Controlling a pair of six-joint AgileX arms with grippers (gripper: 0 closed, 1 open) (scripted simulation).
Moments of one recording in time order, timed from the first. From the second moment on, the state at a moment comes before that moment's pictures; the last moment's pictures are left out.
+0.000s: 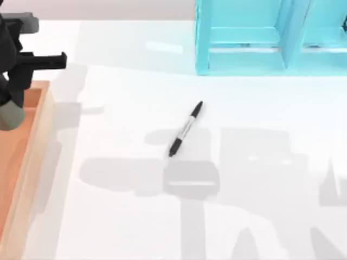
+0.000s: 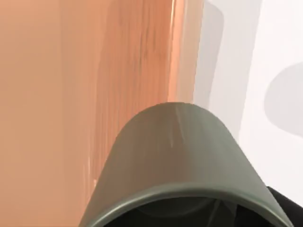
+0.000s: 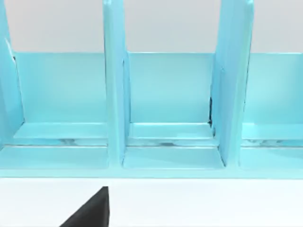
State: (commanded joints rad) left arm -0.14 1.80 1.65 -1.37 -0.01 -0.18; right arm 0.00 0.00 0.00 0.00 0.00 0.00
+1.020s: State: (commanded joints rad) left arm -0.49 1.94 1.62 -1.22 -0.02 -0.46; right arm 0.00 0.00 0.00 0.00 0.00 0.00
